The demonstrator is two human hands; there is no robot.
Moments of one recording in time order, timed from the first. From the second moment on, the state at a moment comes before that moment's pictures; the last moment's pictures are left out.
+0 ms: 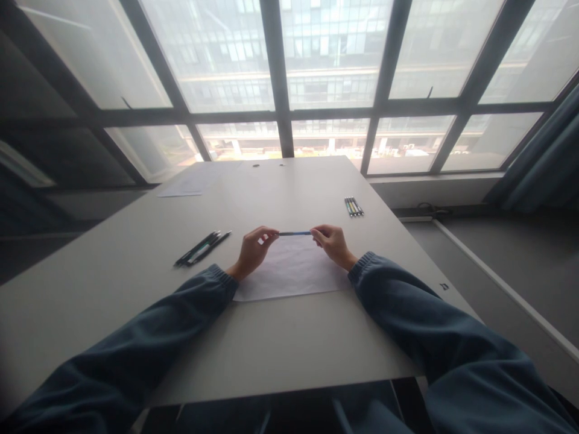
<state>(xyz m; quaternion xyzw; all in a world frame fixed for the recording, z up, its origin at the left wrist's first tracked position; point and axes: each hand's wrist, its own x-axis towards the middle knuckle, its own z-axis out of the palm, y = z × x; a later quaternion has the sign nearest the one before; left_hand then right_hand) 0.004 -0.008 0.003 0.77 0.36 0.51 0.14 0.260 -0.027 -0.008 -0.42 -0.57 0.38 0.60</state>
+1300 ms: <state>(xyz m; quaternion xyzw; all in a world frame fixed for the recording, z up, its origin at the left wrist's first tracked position) -0.001 -0.002 -0.003 0.85 0.37 0.38 0.03 0.264 -0.026 -0.013 -0.42 -0.61 0.38 0.55</state>
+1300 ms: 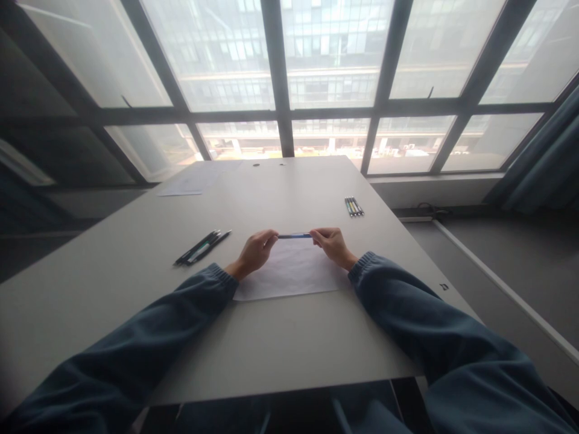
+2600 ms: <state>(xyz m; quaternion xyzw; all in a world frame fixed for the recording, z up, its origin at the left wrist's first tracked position) -0.001 -0.005 -0.001 0.82 0.38 0.42 0.09 0.260 -0.025 -0.011 -0.43 -0.57 0.38 0.59</state>
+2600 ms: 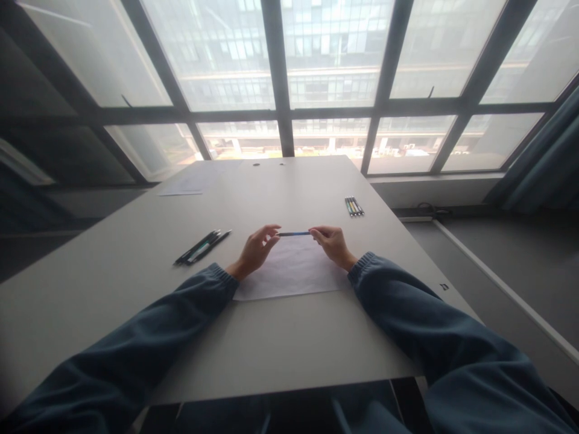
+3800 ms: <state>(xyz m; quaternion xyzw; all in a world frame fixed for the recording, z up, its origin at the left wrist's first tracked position) 0.002 -0.005 -0.001 0.81 0.37 0.45 0.06 0.261 -0.027 -0.011 -0.42 -0.58 0.38 0.59</state>
